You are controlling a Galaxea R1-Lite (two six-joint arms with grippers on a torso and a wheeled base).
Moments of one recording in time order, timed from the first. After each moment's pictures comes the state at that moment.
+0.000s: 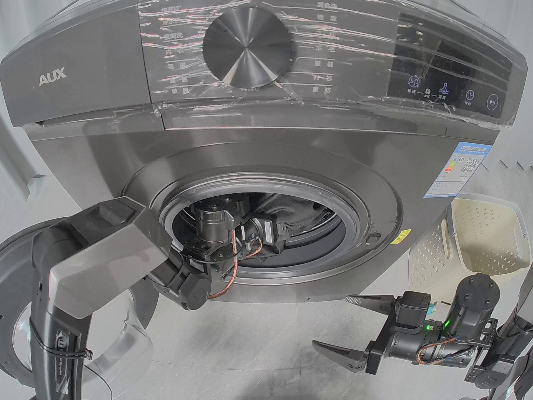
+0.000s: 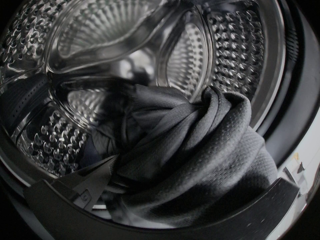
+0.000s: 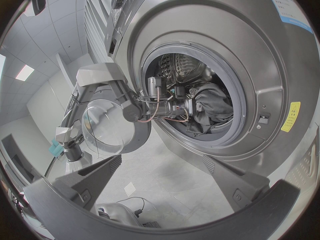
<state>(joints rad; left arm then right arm) -0.55 2.37 -1.18 -1.13 0.07 -0.14 0.78 1.83 -0.10 -1.53 0.15 0.08</state>
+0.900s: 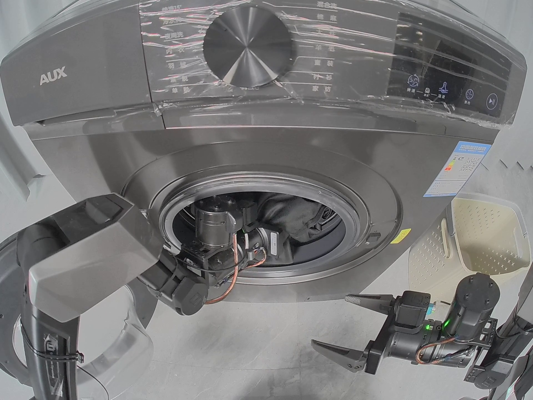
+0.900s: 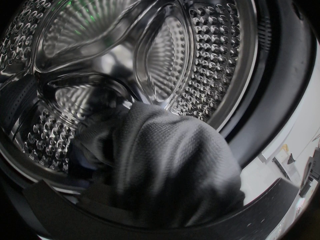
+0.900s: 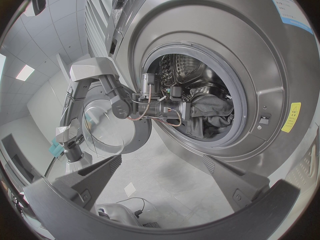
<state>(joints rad) -0.59 2.28 -1.09 -1.05 -0.03 -0.11 0.78 1.83 -0.10 -1.53 0.15 0.08</state>
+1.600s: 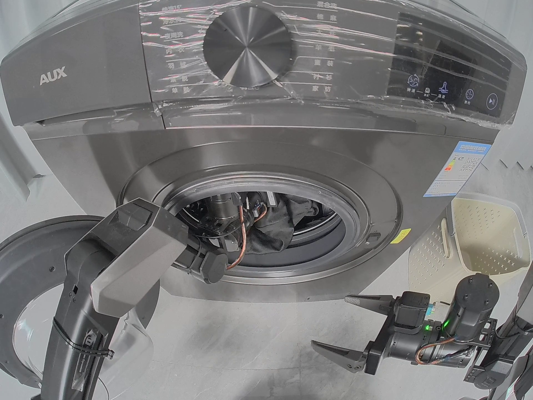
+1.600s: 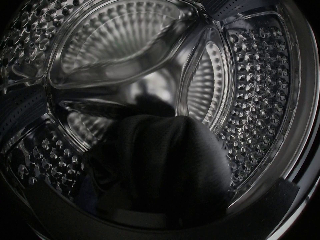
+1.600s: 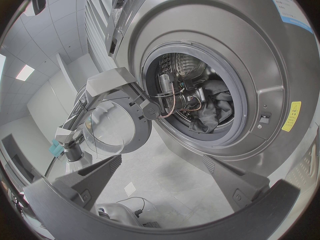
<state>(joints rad) -0.52 2.54 -1.58 -1.12 0.16 -0.16 0.78 1.83 -0.10 -1.53 0.15 0.08</state>
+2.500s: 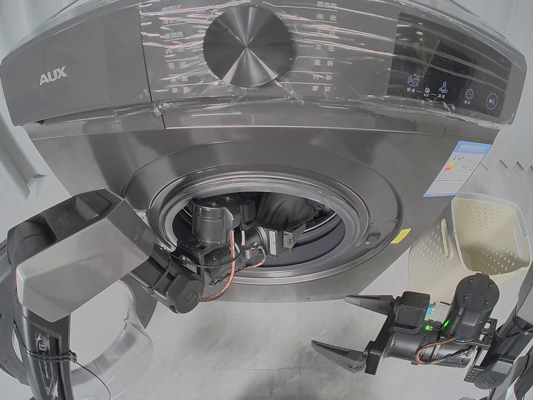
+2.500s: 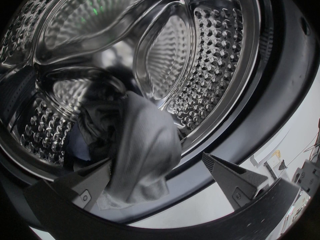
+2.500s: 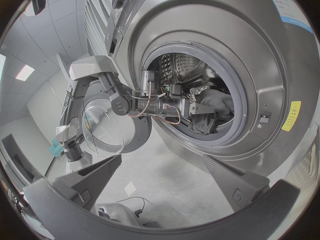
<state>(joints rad) -0.58 2.25 -1.08 -1.00 -0.07 -0.18 0.78 1.83 -0.10 -1.53 0.15 0.08</state>
